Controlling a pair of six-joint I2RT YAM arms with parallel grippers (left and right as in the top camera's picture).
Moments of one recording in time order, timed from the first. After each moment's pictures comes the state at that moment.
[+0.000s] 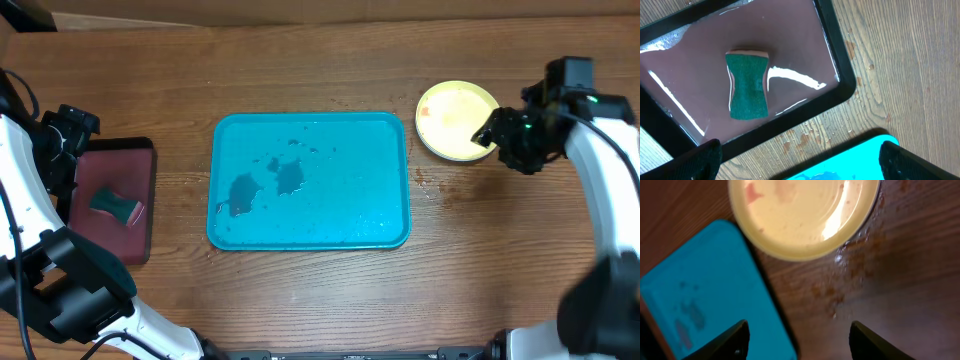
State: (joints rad) left arm 0.58 1.91 1.85 -1.27 0.12 -0.66; right arm -0.14 1.61 1.41 -1.07 -0.34 0.36
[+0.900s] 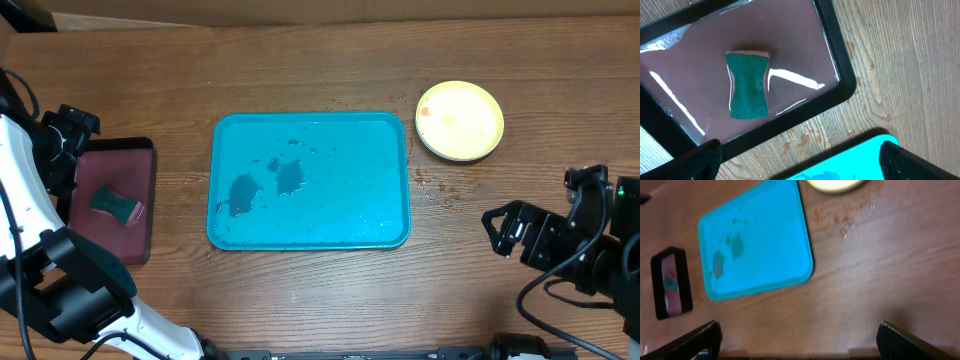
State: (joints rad) left arm 0.58 1.91 1.85 -1.27 0.12 -0.66; right arm -0.10 0.94 1.43 -1.54 -0.35 0.28
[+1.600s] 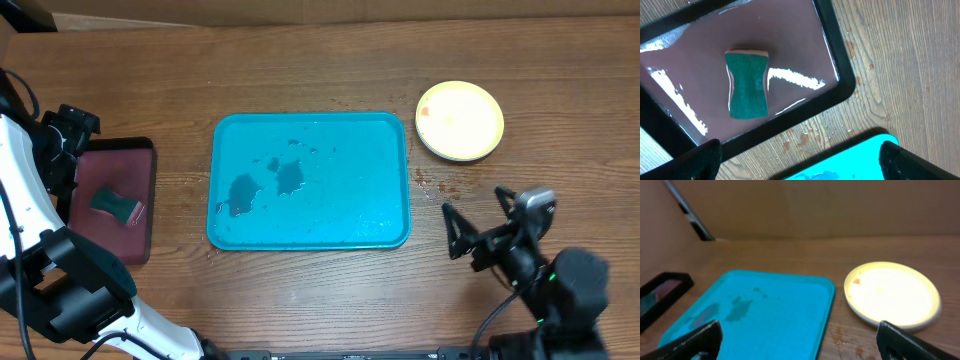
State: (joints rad) left arm 0.58 1.91 1.85 -1.27 0.12 -0.66; right arm 0.07 0.34 0.42 -0.30 -0.36 0.14
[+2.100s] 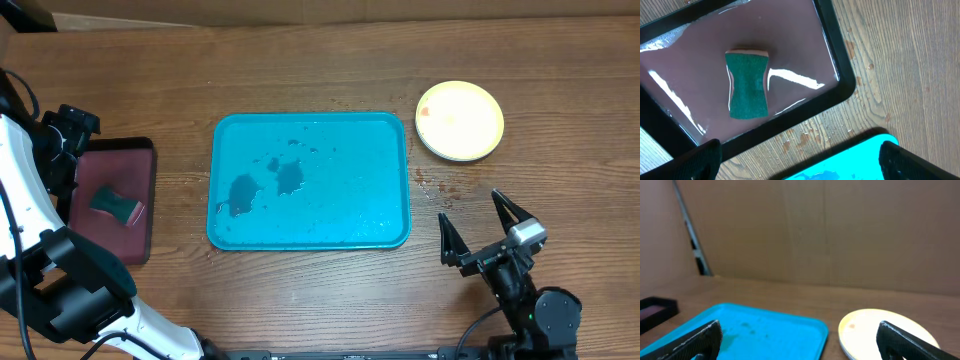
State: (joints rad) left arm 0.58 1.91 1.85 -1.27 0.12 -0.66; right arm 0.10 0.03 0.03 0.12 -0.29 0.13
